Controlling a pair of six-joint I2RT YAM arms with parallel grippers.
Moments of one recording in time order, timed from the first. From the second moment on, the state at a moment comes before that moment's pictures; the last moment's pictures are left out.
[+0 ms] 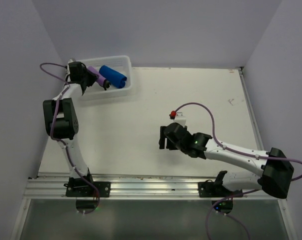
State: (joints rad) left arm 0.13 2.05 1.54 0.00 0.12 -0.83; right arm 1.02 1.21 0.81 -0.45 0.40 0.82
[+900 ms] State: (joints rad) left arm 0.13 2.26 1.63 -0.01 0.09 -0.86; right arm 0.86 1.39 0.84 -0.39 0.26 0.76
